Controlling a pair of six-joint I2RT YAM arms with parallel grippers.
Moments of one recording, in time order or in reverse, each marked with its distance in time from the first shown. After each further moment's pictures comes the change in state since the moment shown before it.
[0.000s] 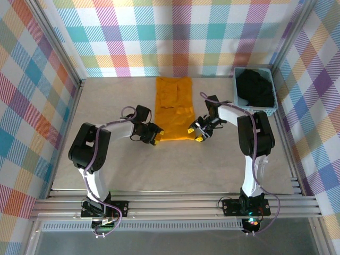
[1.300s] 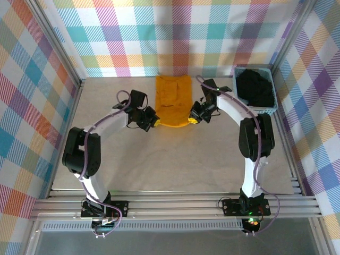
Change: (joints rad) left arm 0.032 -0.111 0.203 -0.191 -0.020 0.156; right arm 0.035 -0.047 0.280 -0.166 0.140 -0.087
